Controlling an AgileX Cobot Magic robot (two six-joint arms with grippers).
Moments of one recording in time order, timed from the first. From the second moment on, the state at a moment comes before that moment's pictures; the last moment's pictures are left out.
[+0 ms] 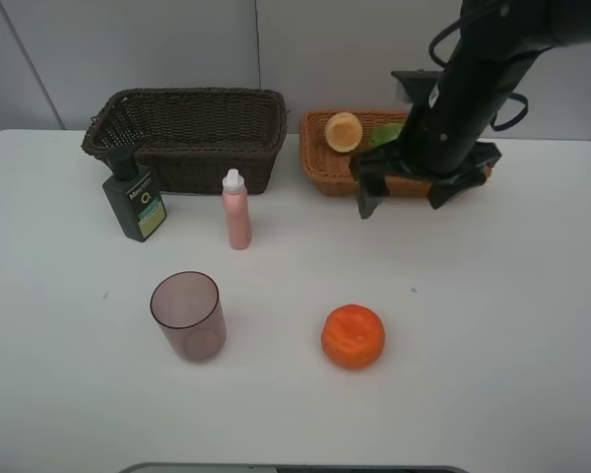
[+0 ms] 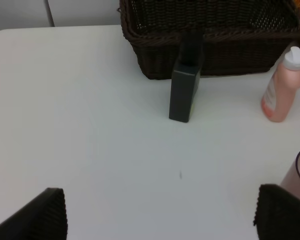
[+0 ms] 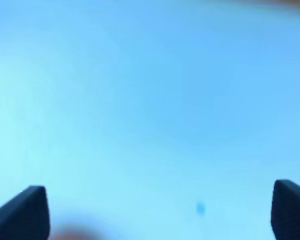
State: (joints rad) left arm -0.08 -0.01 -0.51 -0.01 1.07 -0.01; right arm 0.48 1.72 -1.15 -0.04 0.87 0.27
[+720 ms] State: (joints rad) left arm -0.08 -0.01 -0.51 -0.01 1.07 -0.01; right arm 0.70 1.65 -1.00 0.03 0.95 -0.33
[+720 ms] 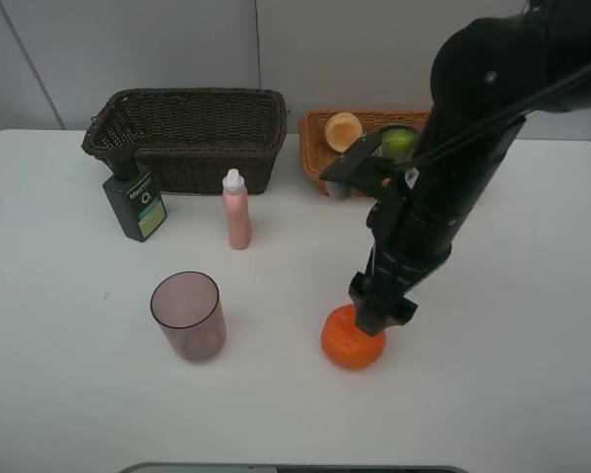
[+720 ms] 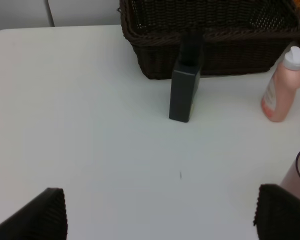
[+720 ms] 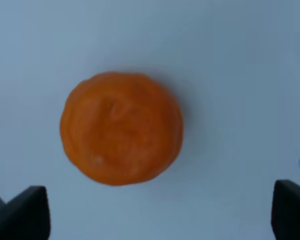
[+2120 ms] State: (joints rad) left arm -0.08 -0.01 -0.51 -0.01 1.07 -0.01; right arm 0.80 1.72 -0.87 0.03 0.67 -0.70
